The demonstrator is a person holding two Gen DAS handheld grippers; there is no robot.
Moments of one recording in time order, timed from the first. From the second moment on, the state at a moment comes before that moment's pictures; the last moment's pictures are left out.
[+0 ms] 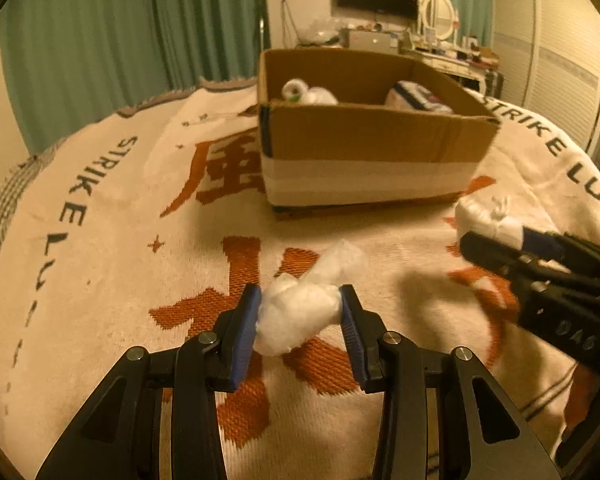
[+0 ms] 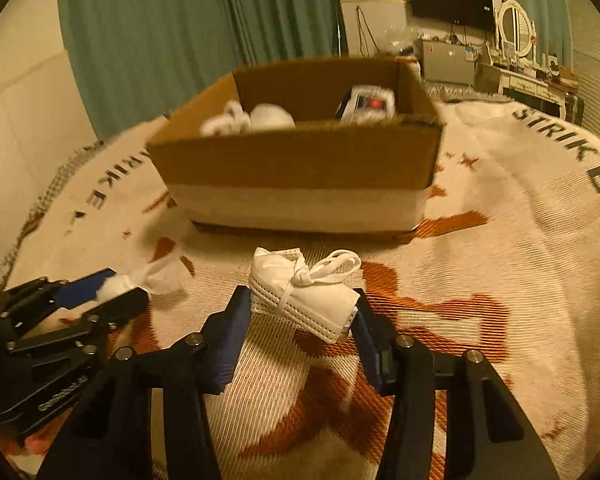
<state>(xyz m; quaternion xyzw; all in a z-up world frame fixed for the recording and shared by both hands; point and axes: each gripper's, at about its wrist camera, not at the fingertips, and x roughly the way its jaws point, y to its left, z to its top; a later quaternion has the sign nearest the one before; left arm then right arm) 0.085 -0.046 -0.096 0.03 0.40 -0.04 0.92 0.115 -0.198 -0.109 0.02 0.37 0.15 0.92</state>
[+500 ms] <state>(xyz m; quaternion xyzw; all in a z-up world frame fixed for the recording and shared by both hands) 0.095 -0.068 0.042 0.03 0.30 -0.08 0.95 0.104 -0.228 0.037 0.01 0.28 0.18 0.94</state>
